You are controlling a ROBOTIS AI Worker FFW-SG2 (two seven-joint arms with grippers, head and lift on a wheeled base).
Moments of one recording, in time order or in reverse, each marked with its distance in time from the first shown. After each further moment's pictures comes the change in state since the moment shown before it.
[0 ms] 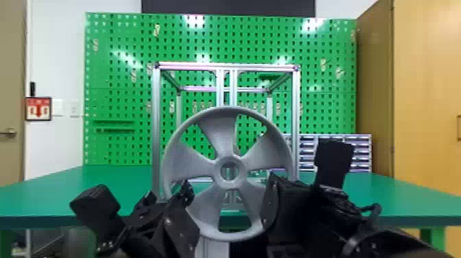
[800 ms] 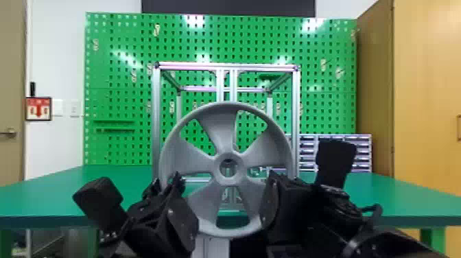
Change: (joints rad) left arm -0.031 -0.018 0.005 0.027 -0.034 0.002 0.035; right arm 0.008 0.000 0.005 -0.007 -0.007 -0.037 0.000
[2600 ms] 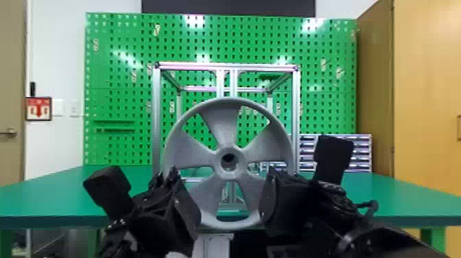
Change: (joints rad) left arm -0.060 -0.006 -0.004 0.034 -0.048 0.039 0.035; right arm -0.026 0.000 0.005 0.045 0.025 -0.033 0.000
